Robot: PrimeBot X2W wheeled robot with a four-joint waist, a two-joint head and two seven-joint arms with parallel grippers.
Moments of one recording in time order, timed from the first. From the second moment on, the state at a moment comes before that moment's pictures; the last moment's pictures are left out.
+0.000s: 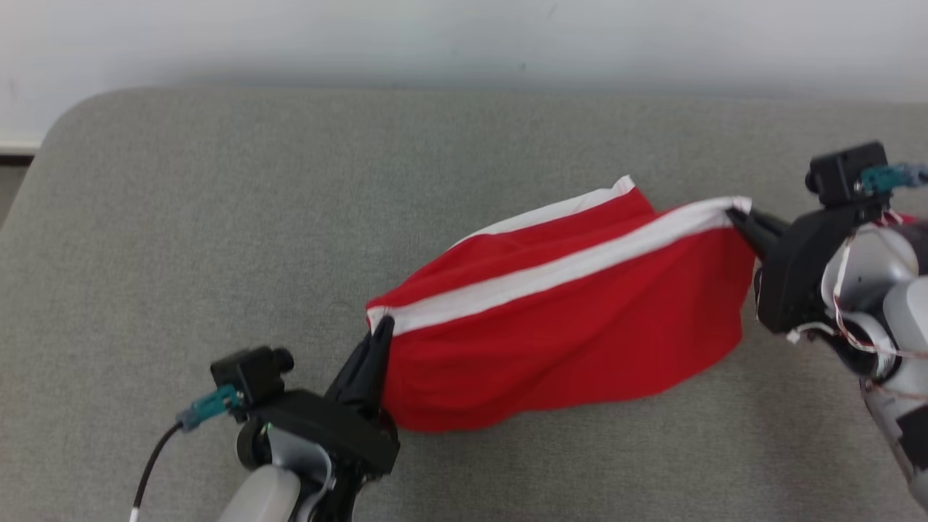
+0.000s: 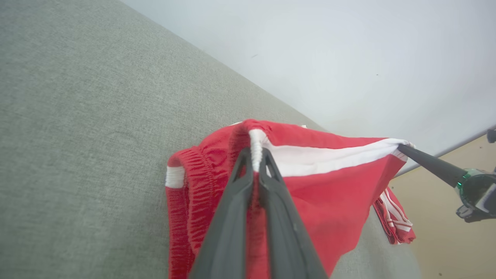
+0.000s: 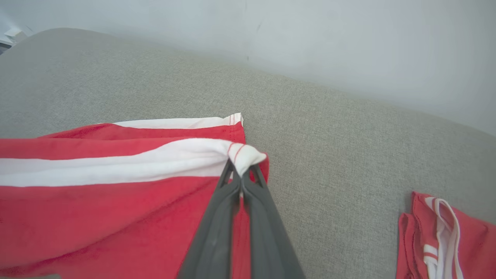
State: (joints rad) left arm -0.32 0.11 -0.40 0.28 -0.87 -0.04 -0.10; right arm -0.62 -0.49 0.33 0.30 0.57 0.13 0.53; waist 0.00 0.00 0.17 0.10
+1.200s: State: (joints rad) left arm -0.27 0.09 -0.20 0.27 -0.59 0.02 -0.26; right arm -0.81 -0.45 0.58 0.86 0.79 0.13 0.27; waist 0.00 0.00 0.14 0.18
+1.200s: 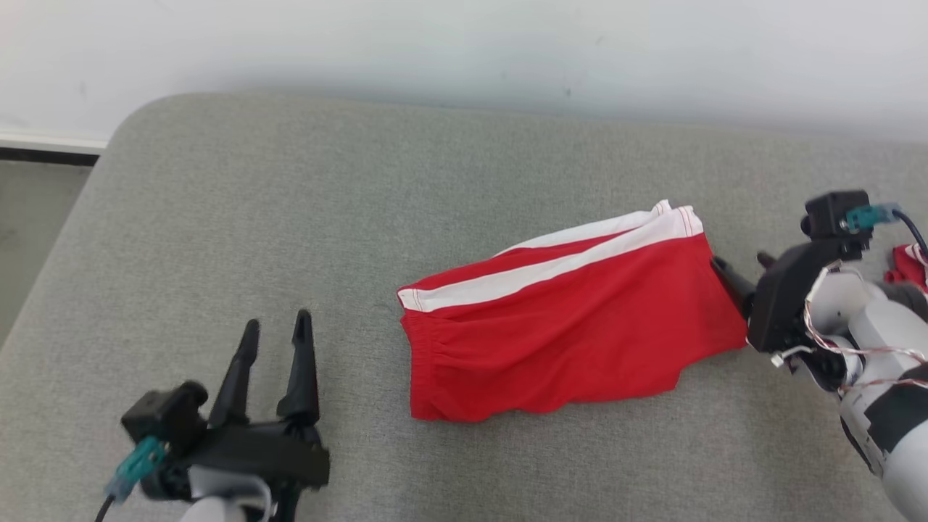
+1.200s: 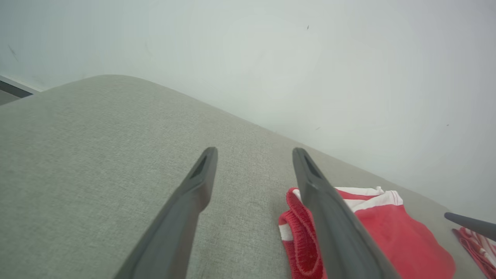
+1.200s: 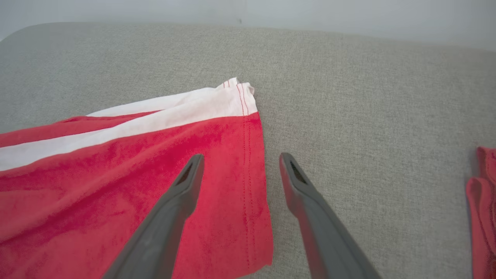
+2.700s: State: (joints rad) left arm -0.08 0.05 -0.11 0.13 -0.24 -0.08 -0.26; right arm -0.86 -0.44 0.54 1.14 0.75 0.13 0.14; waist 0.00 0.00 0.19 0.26
